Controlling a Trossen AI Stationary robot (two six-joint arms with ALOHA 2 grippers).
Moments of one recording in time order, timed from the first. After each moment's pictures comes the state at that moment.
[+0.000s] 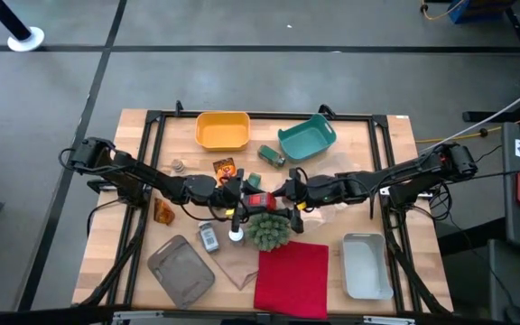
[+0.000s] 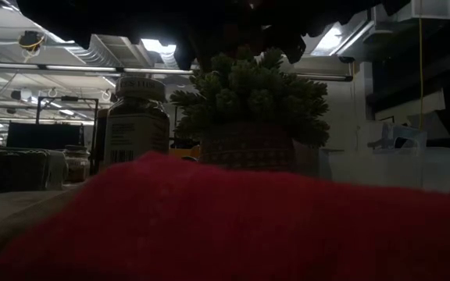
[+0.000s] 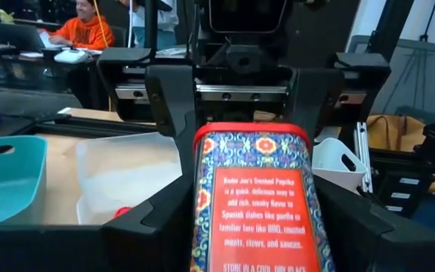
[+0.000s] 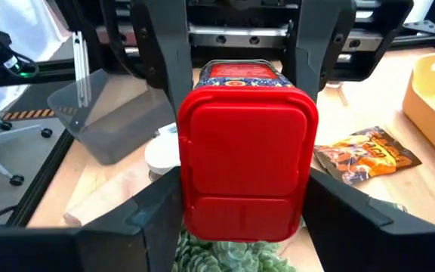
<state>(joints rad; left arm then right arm) -0.16 1.53 0.67 0.81 -0.17 -0.13 0.20 1.45 0.92 0.11 0.09 0.18</state>
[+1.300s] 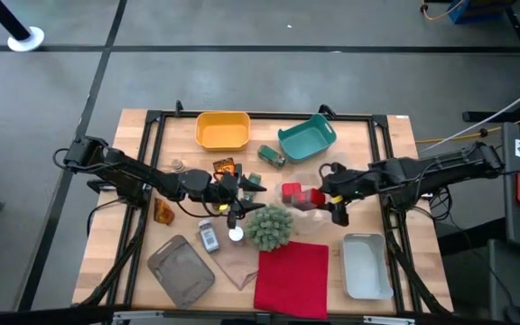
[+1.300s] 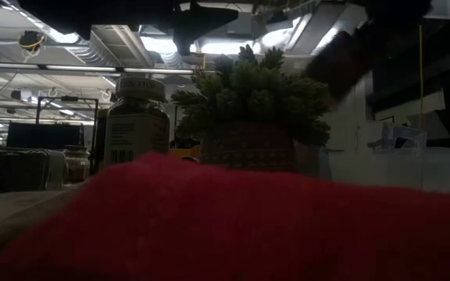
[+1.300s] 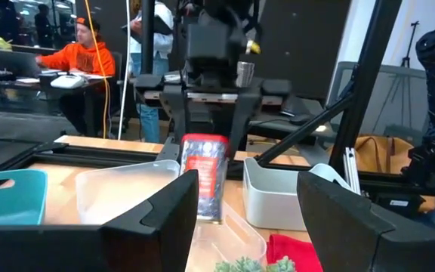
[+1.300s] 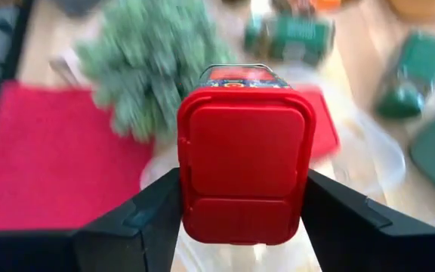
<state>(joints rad) -0.16 1.46 0.67 0.82 -0.13 -0.10 0.20 1.08 0.92 -0.70 0.09 0.27</state>
